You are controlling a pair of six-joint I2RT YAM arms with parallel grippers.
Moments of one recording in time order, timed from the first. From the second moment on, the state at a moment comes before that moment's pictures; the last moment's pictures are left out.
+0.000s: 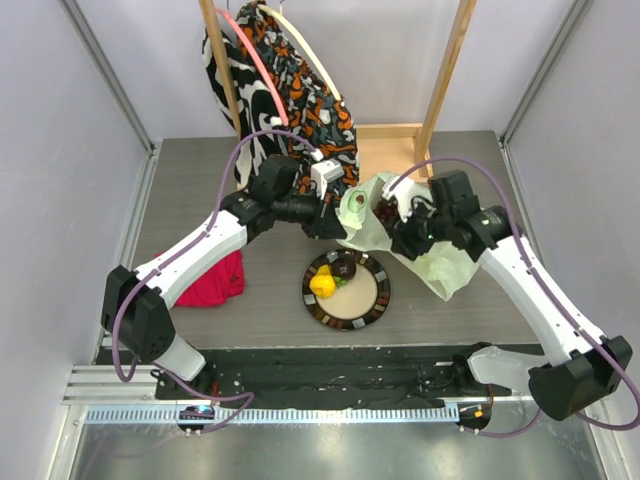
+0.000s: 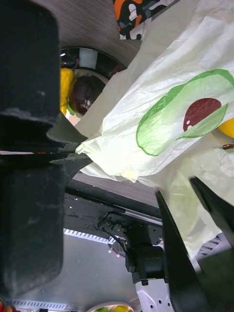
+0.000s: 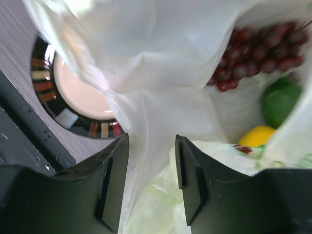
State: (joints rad) left arm -0.63 1.54 1.34 -0.37 0.70 -0.15; right arm 0.40 1.19 1.16 -0.86 -0.32 -0.43
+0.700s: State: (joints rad) left arm -0.62 1.51 1.30 -0.39 0.70 -0.13; right arm 0.35 1.44 0.98 -0.50 0.04 -0.51
